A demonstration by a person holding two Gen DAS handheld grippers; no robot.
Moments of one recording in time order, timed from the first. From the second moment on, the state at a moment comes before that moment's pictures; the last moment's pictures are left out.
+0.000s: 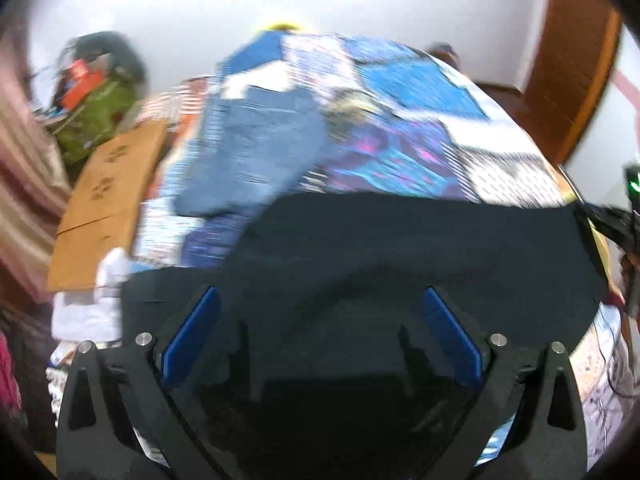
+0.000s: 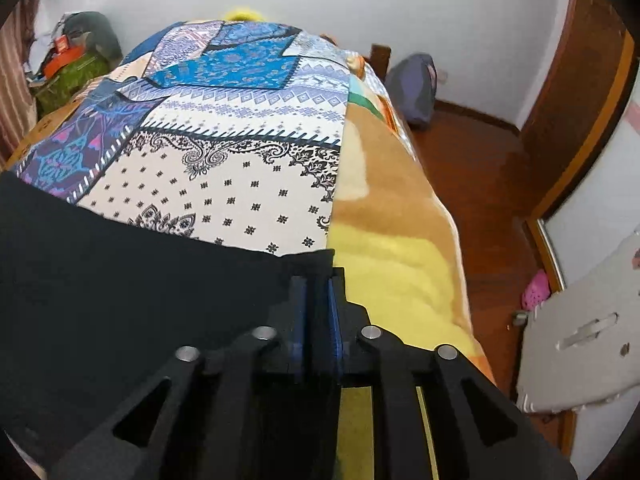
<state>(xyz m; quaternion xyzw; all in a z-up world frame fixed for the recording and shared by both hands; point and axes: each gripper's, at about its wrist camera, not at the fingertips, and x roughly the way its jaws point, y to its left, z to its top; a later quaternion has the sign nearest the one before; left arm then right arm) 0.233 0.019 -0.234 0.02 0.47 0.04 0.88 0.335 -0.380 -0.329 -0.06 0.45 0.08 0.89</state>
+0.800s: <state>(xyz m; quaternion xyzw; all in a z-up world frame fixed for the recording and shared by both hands) 0.263 0.251 -0.321 -0.10 0.53 0.11 0.84 0.350 -0.048 -0.255 -0.07 0.42 0.42 0.80</state>
